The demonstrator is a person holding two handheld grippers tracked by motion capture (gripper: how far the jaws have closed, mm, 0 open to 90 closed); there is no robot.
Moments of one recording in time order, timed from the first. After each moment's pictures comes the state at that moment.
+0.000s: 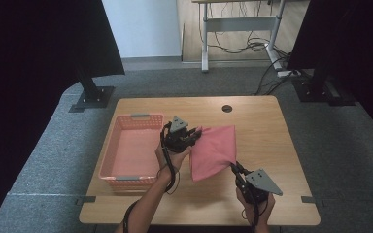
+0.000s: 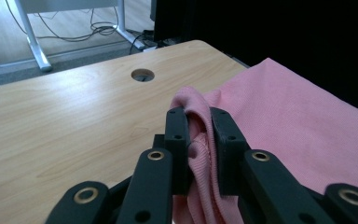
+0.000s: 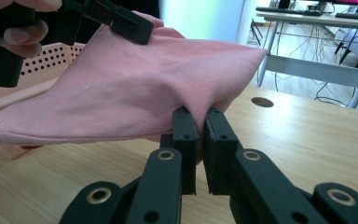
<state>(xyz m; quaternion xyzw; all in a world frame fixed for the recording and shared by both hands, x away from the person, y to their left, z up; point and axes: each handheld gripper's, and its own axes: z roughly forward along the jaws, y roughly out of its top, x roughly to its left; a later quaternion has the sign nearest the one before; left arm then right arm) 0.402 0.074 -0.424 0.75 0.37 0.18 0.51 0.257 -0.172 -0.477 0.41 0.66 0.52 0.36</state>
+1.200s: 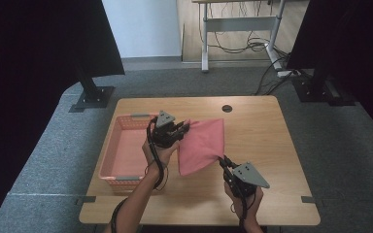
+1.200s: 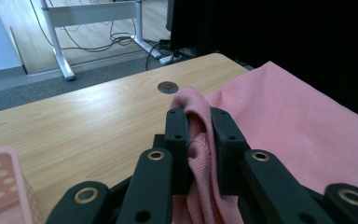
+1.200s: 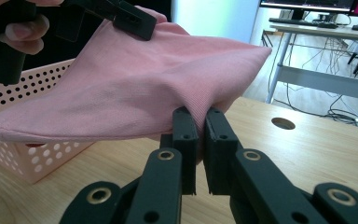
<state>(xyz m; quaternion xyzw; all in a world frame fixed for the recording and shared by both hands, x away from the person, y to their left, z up) 0.400 0.107 -0.398 0.74 0.38 0.21 0.51 0.268 -0.140 -0.459 0.39 0.66 0.53 0.35</state>
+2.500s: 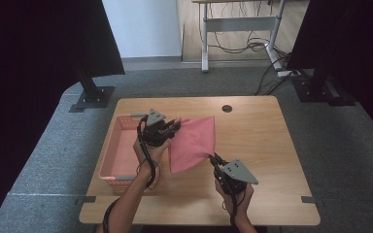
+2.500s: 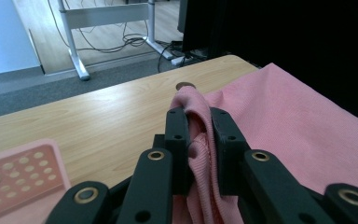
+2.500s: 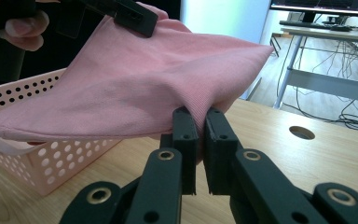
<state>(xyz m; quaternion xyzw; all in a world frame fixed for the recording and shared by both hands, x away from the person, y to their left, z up) 0.399 0.132 -0.391 0.74 0.40 0.23 0.50 0.276 -0.115 -0.457 0.38 0.67 0.54 0.35</state>
